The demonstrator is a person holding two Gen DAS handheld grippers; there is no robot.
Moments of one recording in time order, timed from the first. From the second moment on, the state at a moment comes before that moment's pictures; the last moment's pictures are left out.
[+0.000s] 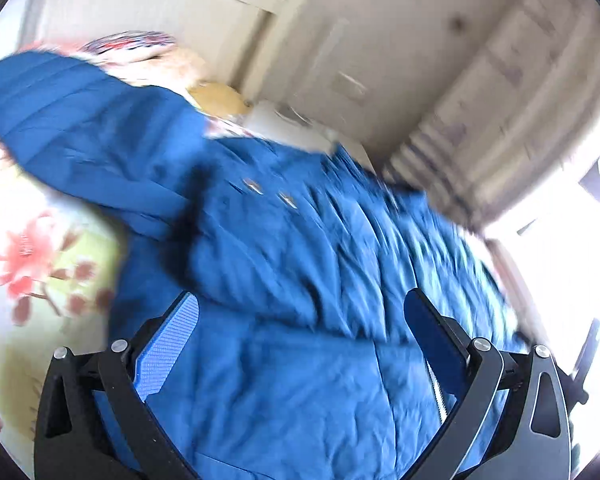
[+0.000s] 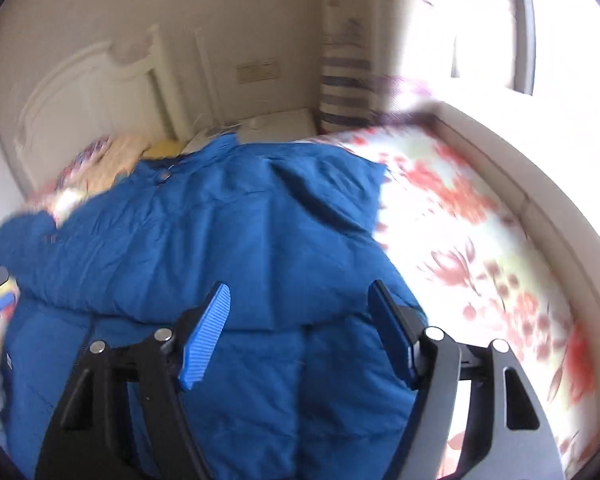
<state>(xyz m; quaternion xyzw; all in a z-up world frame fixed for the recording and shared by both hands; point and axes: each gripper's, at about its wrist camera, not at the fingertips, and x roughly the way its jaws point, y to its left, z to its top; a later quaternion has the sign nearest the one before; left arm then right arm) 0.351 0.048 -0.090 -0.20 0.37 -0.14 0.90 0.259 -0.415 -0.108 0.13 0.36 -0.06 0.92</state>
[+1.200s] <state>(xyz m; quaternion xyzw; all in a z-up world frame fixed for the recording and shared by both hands) 0.405 0.006 -0.124 -0.07 0.43 -0.10 0.89 0.422 -0.421 -0.105 0.13 0.45 -0.10 0.88</state>
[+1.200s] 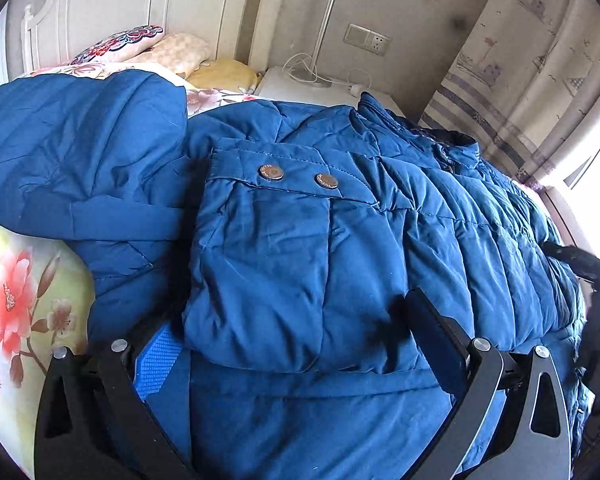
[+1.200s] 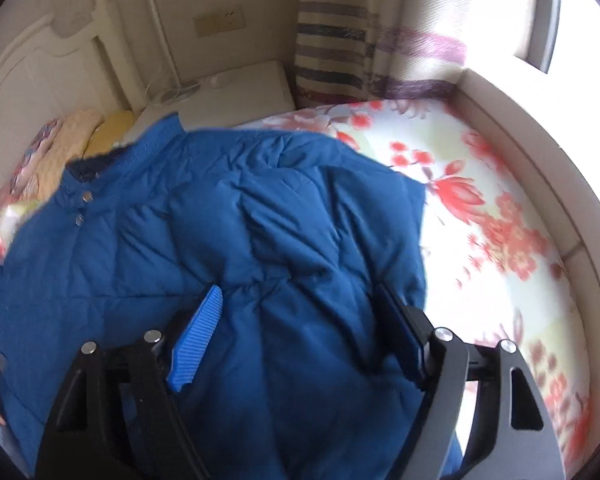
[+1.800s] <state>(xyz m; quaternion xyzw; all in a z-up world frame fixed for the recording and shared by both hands) 0.385 0.220 -0.085 -0.36 0.32 0.01 0.87 0.381 -0.304 -0.123 0.00 0.45 0.02 0.89</state>
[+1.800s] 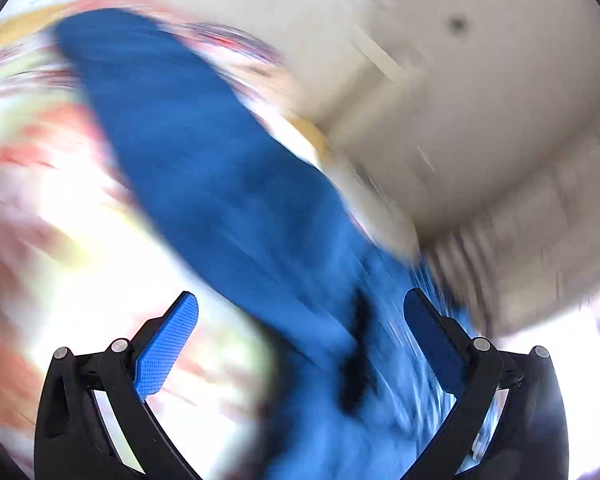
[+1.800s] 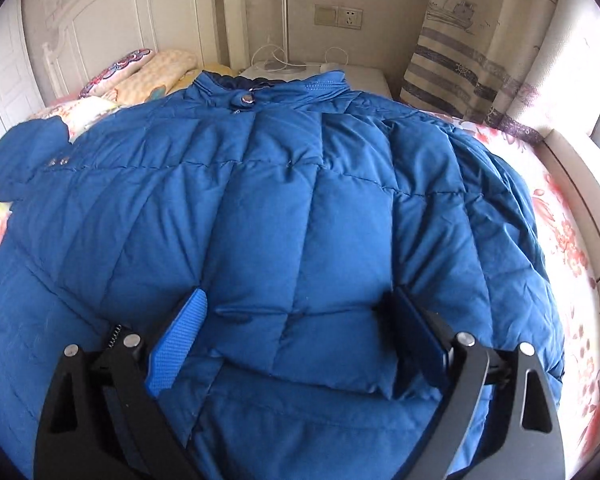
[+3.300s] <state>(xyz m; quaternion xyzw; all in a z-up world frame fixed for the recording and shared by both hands) 0.266 -0.040 -0.034 0.07 0.25 -0.20 0.94 0.330 -0.409 -0.111 0.31 0.30 0.02 0.90</state>
